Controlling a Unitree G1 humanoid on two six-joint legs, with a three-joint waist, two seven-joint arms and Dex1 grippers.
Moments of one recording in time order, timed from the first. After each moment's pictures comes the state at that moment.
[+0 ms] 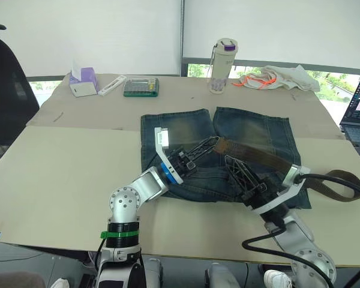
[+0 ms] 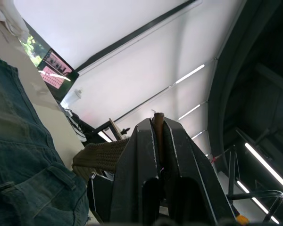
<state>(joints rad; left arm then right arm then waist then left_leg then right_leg) -0.49 -0.07 0.15 -0.09 -1.20 0.95 -0.39 0.03 -0.09 -0.26 -0.56 1.09 0.60 0.34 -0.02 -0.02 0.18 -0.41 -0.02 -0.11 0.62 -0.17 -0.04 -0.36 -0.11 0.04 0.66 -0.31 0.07</state>
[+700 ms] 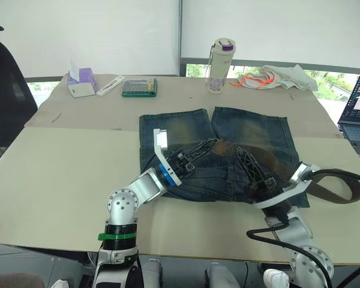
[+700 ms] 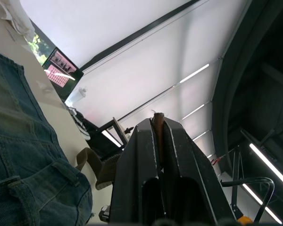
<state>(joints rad) -0.47 -0.04 0.13 -0.11 -1.22 0.94 -0.37 0.03 -0.11 -0.25 -0.54 1.19 0.53 0.33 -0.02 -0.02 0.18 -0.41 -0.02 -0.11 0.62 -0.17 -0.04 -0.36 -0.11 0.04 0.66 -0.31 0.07</state>
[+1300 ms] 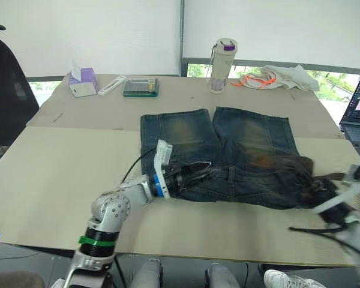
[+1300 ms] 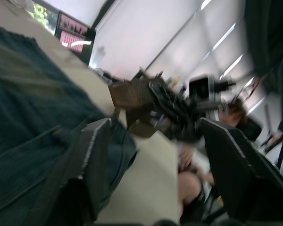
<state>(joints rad) -0.40 0.32 -0.12 -0.22 -0.88 0.77 -0.74 0.14 -0.61 -0.59 -0.31 1.32 0.62 0.32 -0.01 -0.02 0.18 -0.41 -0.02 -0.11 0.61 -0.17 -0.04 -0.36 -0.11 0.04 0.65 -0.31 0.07</state>
